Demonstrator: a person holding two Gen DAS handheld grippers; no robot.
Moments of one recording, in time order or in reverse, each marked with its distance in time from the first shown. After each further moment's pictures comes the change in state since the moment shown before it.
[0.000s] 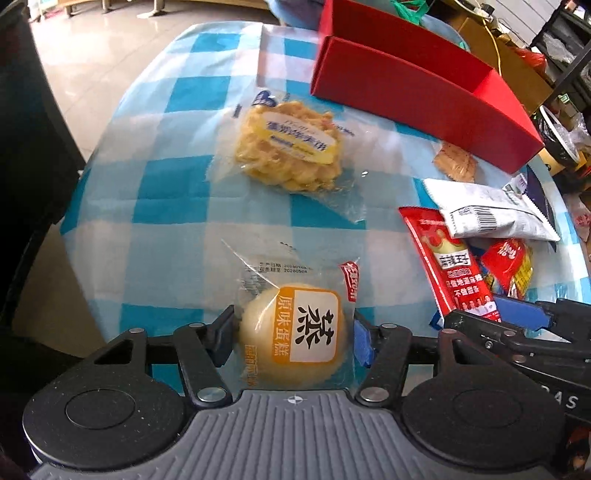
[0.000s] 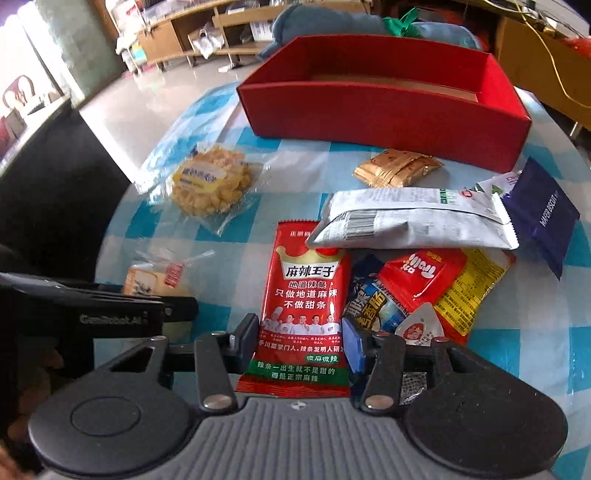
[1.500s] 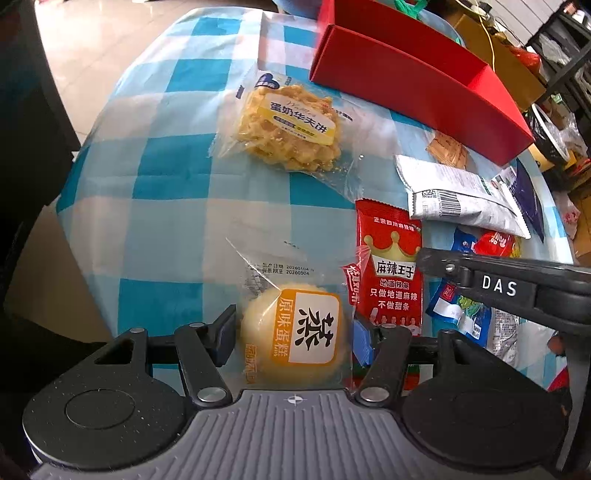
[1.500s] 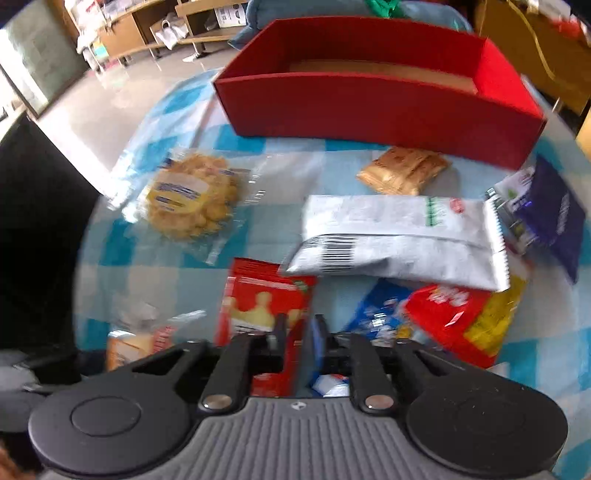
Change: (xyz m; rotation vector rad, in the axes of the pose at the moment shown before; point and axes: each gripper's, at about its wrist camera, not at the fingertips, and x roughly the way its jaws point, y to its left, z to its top) left arm -0.006 0.014 -0.010 -0.026 0.037 -0.058; right arm 0.034 0.023 0.033 0.088 0.075 -0.078
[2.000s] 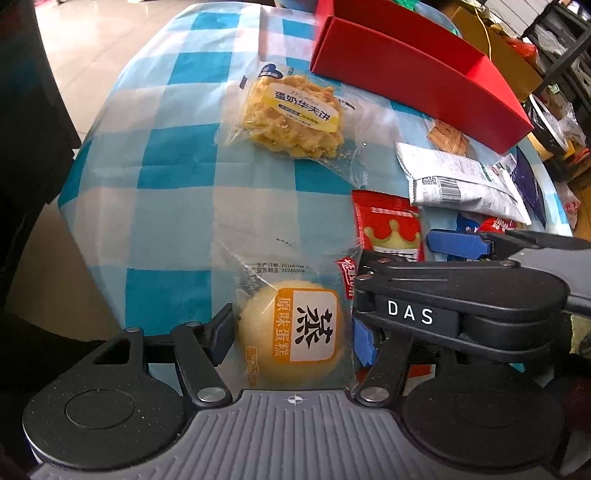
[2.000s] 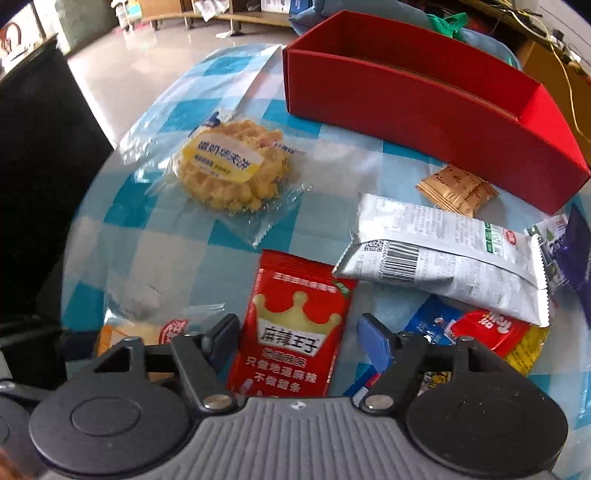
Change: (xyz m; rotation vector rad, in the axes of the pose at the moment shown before) left arm 0.000 0.003 -0.006 0.032 0.009 0.005; right arm 0.024 0.043 -0.009 -0.224 0.010 -0.111
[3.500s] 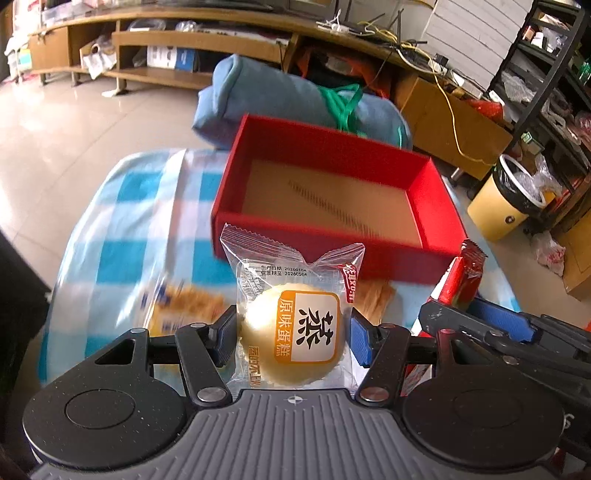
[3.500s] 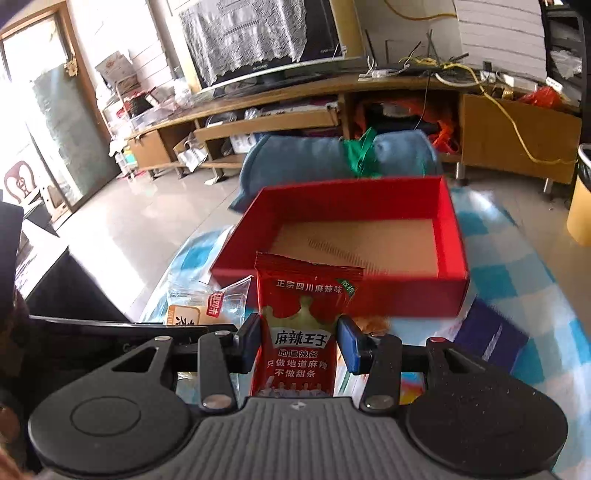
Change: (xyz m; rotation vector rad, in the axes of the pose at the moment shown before) left arm -0.033 -0.095 0.117 0.062 -0.253 0.001; right arm -0.104 -0.130 0.029 0.254 -0.411 0.143
